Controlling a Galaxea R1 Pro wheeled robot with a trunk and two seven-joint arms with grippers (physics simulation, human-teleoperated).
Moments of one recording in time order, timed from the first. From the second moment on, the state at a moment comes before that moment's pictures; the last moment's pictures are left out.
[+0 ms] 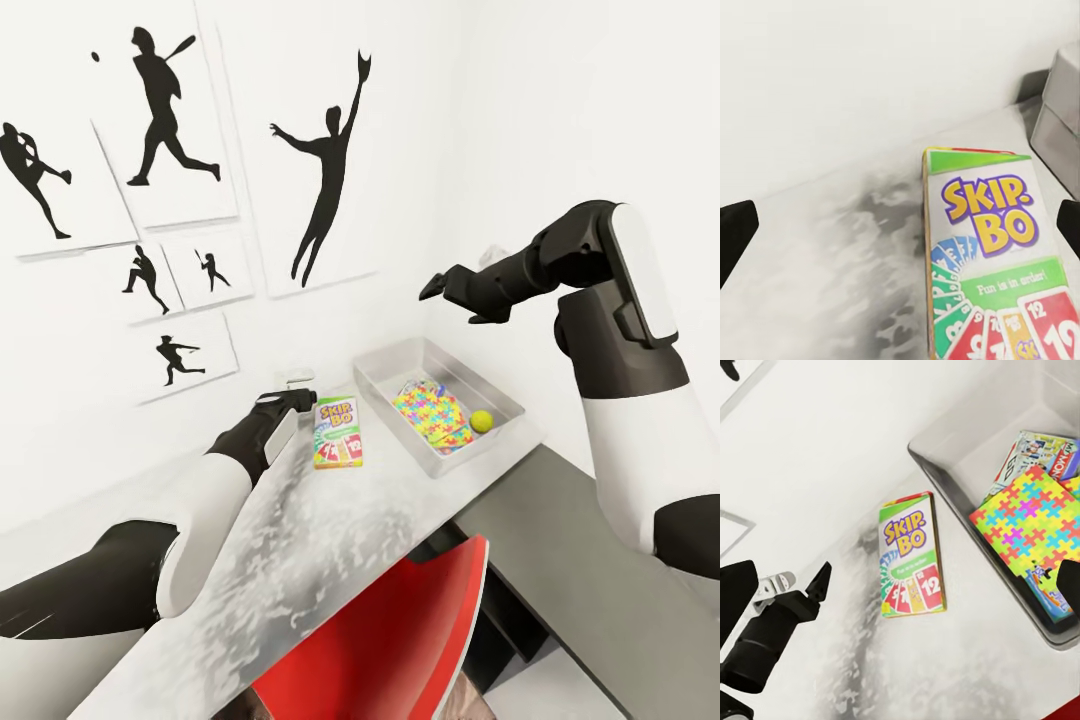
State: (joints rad) left arm -1.19 -0.17 -0.02 -0.37 0.11 0.23 0.27; right arm -1.38 -0.13 0.29 -1.40 -2.03 0.99 -1.50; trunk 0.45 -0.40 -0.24
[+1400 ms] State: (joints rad) left arm -1.19 -0.17 -0.02 -0.38 0.12 0.23 0.13; right arm -1.38 -0.12 0.29 -1.39 -2.02 0.99 -1.50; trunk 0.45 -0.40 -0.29
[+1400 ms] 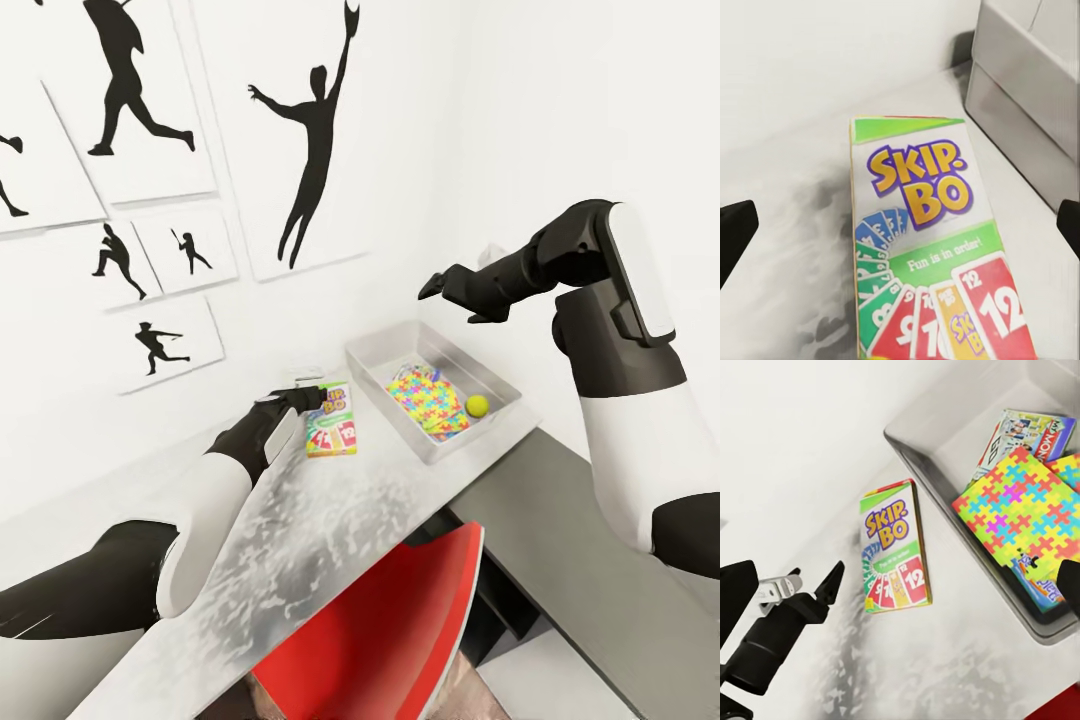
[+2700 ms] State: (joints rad) left arm -1.19 -0.17 -0.02 -0.38 0.12 0.23 0.12; right arm -1.38 -0.12 0.29 -1.39 -2.02 0.99 -1.50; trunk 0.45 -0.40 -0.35
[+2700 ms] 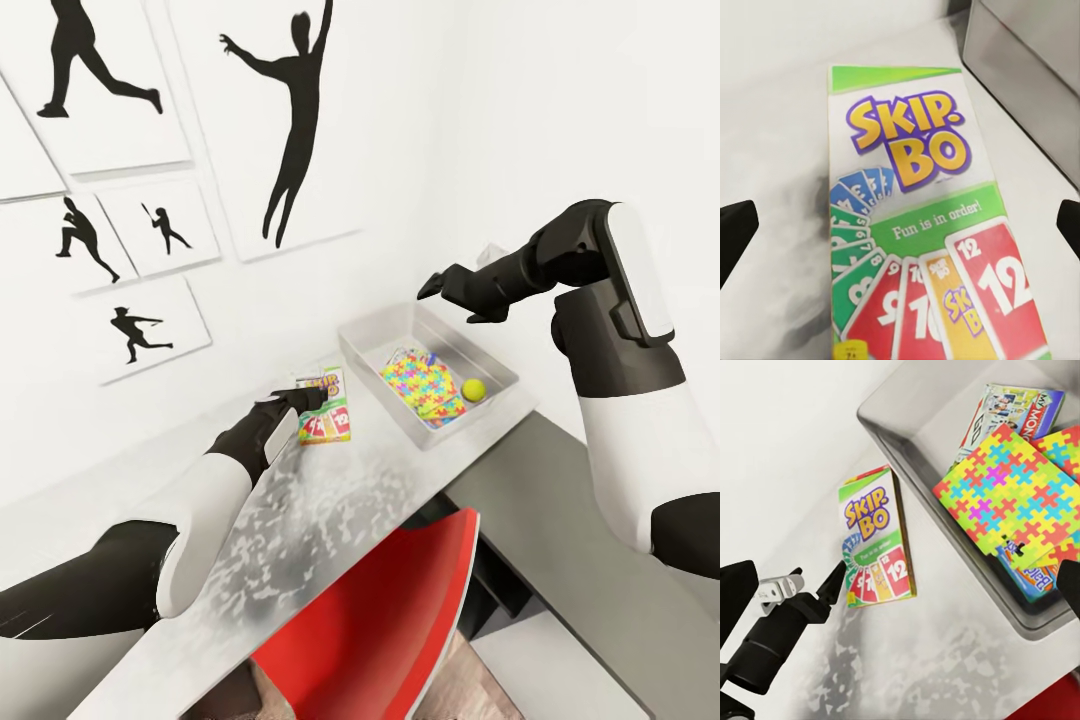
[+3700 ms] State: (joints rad) left arm -1.19 -0.17 -0.03 -0.42 0.12 0.23 0.12; right arm -1.38 -0.12 0.29 -1.39 -2.02 1.00 -1.50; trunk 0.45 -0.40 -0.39
